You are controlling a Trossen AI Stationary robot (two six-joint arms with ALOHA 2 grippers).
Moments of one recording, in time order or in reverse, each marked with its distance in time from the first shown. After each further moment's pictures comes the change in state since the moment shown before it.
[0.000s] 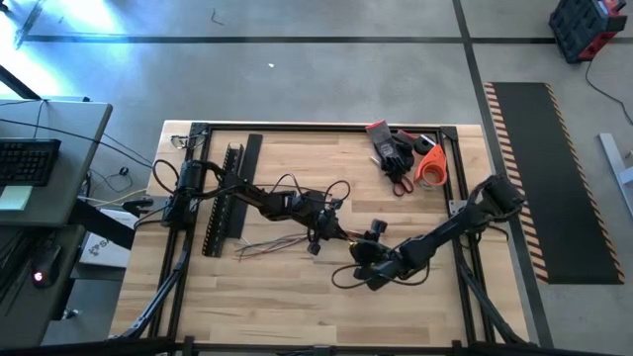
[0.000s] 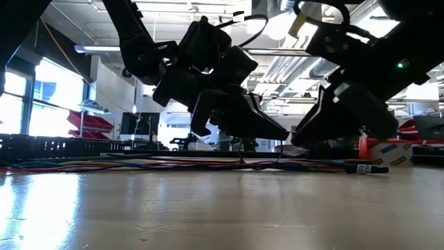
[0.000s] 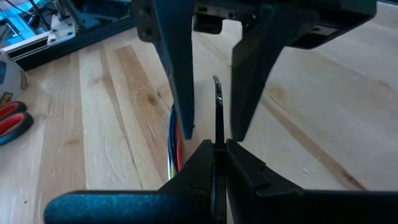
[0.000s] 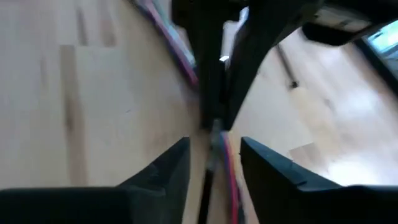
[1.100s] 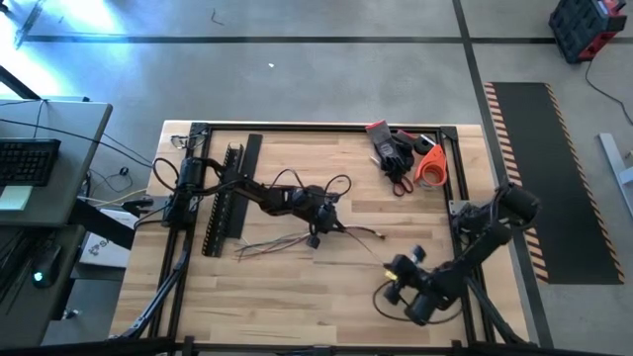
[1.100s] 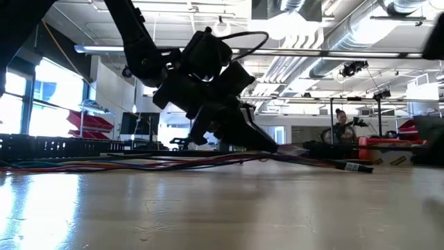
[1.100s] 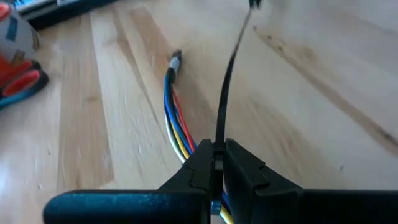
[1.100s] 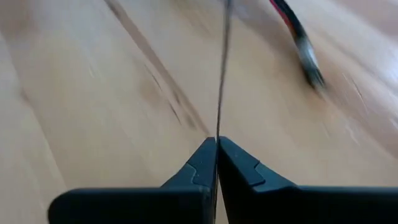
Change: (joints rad) left arm 0.053 -0.001 -0.001 -0.092 -0.027 0.026; right arm 0.390 -0.042 0.007 -0.515 -0.121 1.071
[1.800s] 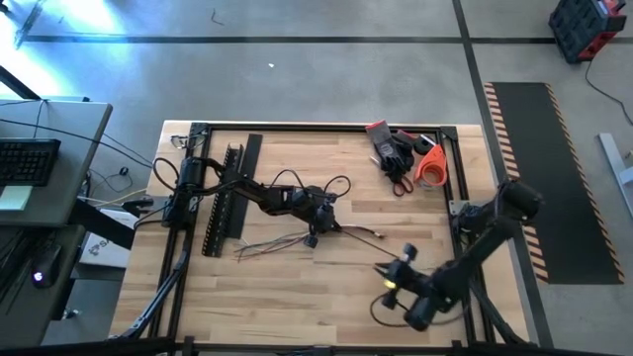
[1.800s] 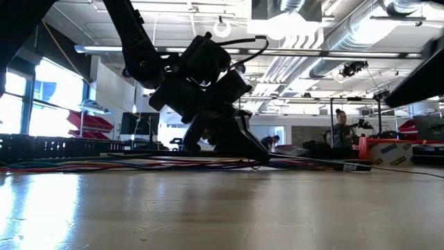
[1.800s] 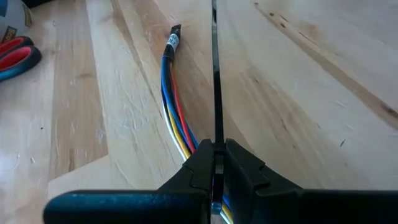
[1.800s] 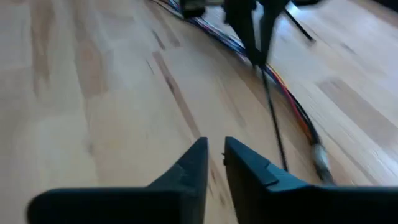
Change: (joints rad) left arm -0.001 0.000 -0.017 -0.027 -0.015 -0.003; right arm -0.052 -0.042 0.032 0.187 0.212 -0.430
